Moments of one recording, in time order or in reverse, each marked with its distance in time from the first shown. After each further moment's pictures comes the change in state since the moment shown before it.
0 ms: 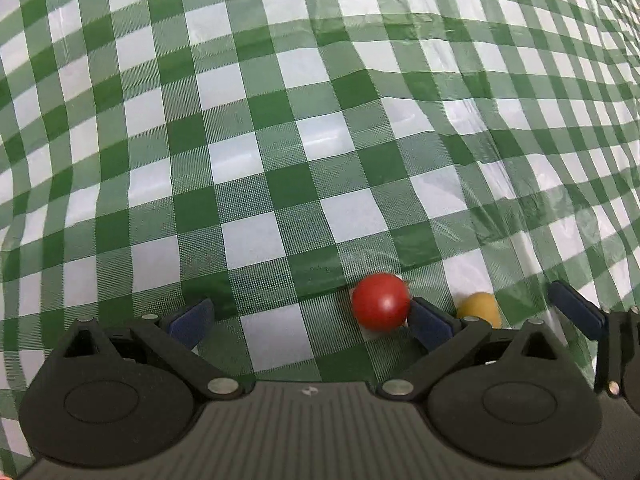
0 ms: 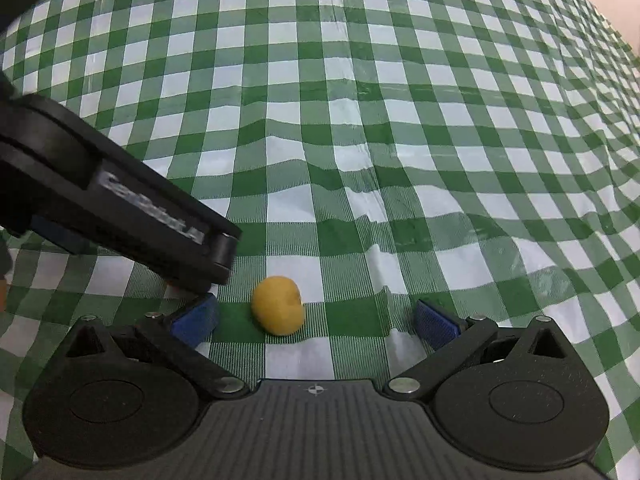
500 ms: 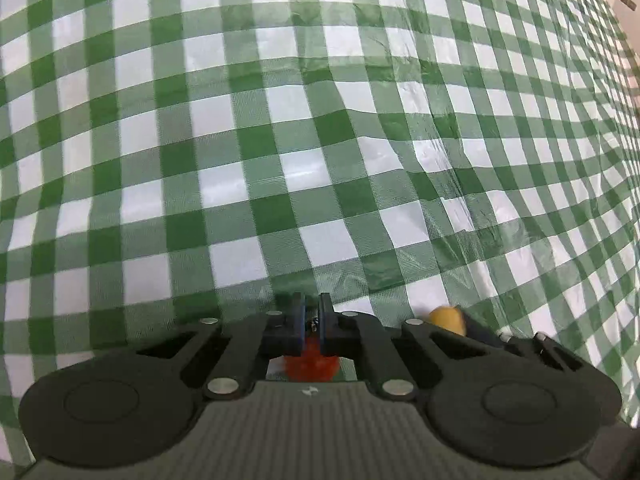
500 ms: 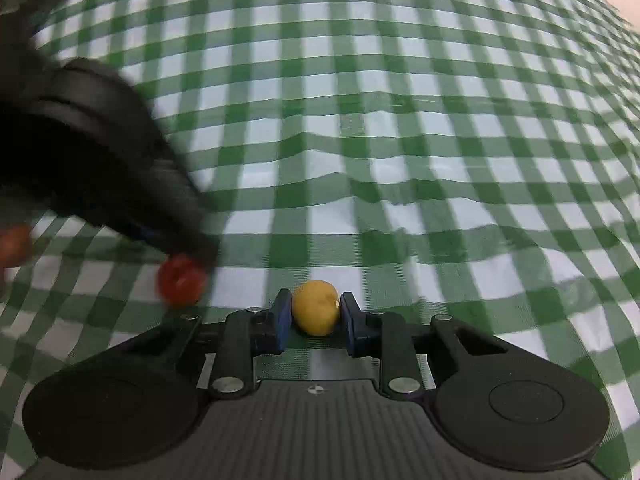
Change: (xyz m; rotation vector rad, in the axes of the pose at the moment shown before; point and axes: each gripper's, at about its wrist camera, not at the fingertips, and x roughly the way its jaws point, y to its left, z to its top) left arm -0.023 0.017 -0.004 -0.046 -0.078 -0.109; right arm 0.001 0.006 0.002 0.054 -0.023 0.083
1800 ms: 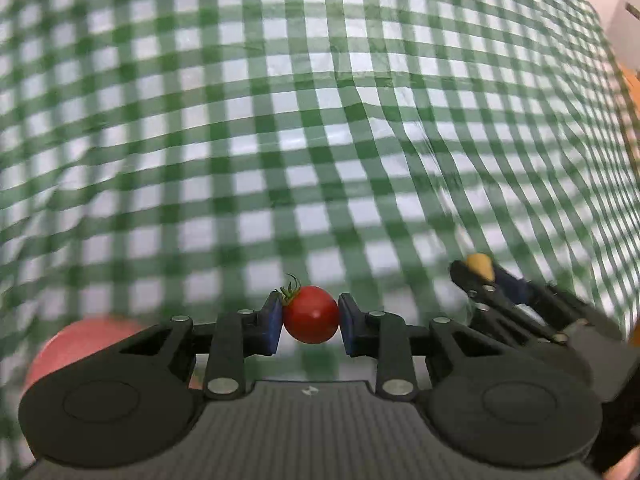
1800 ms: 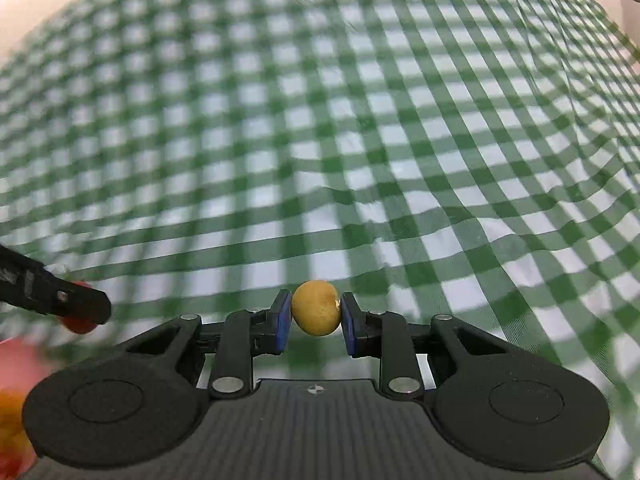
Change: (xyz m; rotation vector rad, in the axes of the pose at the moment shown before) left arm -0.156 -0.004 -0.106 -0.017 -0.037 0.077; right arm -0.165 -0.004 -0.012 0.067 -0.003 0.098
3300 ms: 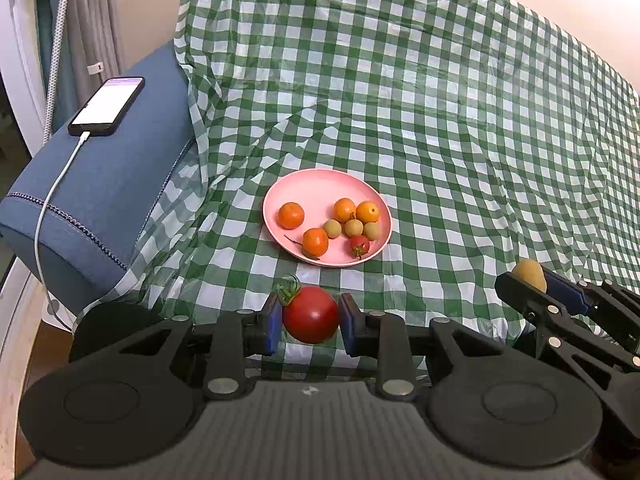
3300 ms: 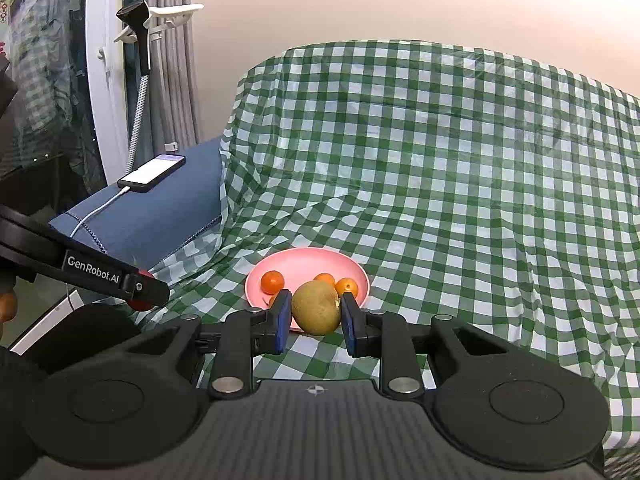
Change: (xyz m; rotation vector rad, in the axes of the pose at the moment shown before) left arm -0.273 0.098 -0.229 -0.312 -0.134 0.201; right arm -0.279 0.159 -0.073 -0.358 -0.053 0.345
